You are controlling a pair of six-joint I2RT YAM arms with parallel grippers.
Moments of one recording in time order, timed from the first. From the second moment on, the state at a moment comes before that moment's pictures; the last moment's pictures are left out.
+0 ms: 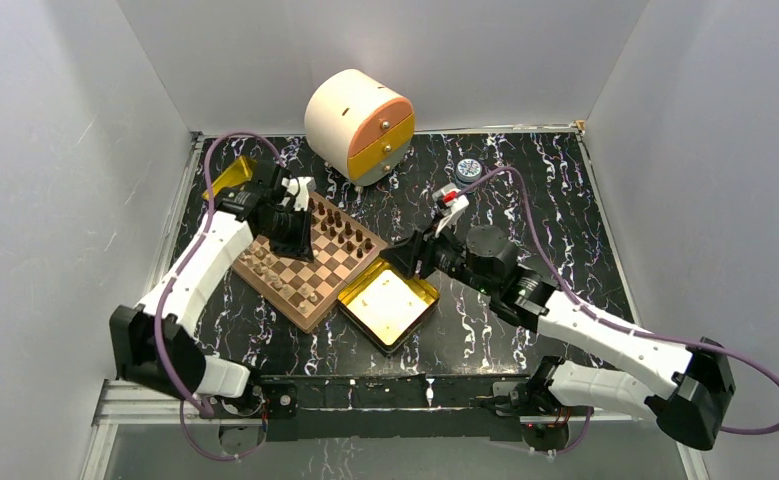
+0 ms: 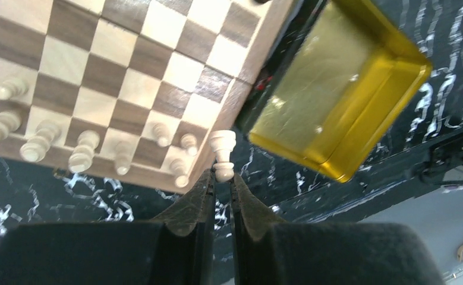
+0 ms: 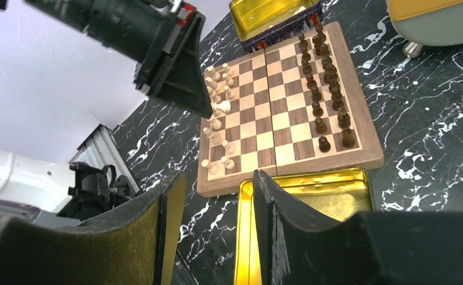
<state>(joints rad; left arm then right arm) -0.32 1.34 1.23 -1.00 0.25 -0.19 0.94 1.03 0.78 0.13 -0.04 0.48</state>
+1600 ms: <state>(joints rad) -0.27 1.98 1.58 -1.37 -0.14 0.01 0.94 0.81 0.75 -0.09 0.03 0.46</state>
